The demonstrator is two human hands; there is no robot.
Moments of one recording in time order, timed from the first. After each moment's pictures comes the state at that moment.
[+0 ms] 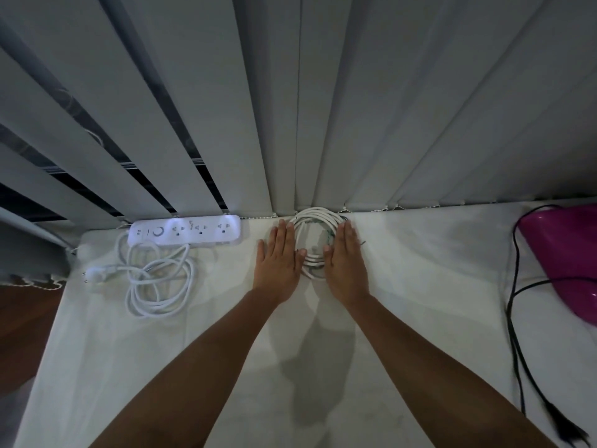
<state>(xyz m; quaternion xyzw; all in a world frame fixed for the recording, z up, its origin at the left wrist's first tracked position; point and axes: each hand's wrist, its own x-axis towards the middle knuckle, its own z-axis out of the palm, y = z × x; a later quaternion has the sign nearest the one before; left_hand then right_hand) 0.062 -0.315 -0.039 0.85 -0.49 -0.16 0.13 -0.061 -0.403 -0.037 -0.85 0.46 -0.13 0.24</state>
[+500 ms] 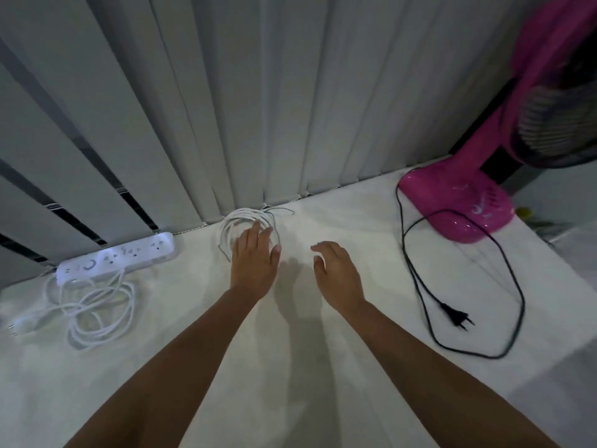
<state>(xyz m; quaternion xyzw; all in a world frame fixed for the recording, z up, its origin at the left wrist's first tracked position) -0.014 -0.314 0.027 0.78 -0.58 -0.08 0.22 -0.190 -0.348 0.031 -0.80 0.51 -0.25 0.19</state>
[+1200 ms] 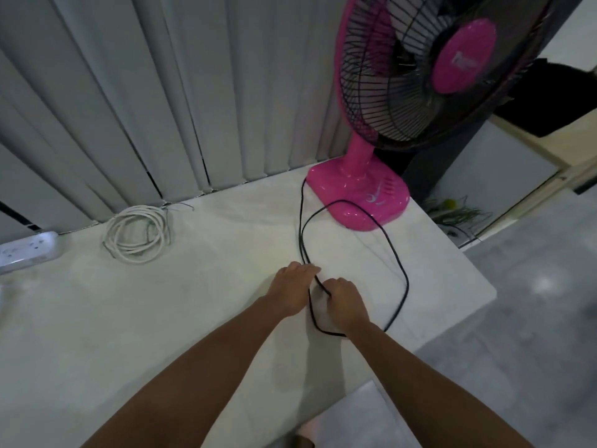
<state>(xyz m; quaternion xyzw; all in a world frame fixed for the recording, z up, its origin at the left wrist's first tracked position) -0.306 -0.357 0.008 0.62 -0.75 -0.20 0.07 -0.459 -0.363 0.006 -0.78 0.59 -0.01 0.22</state>
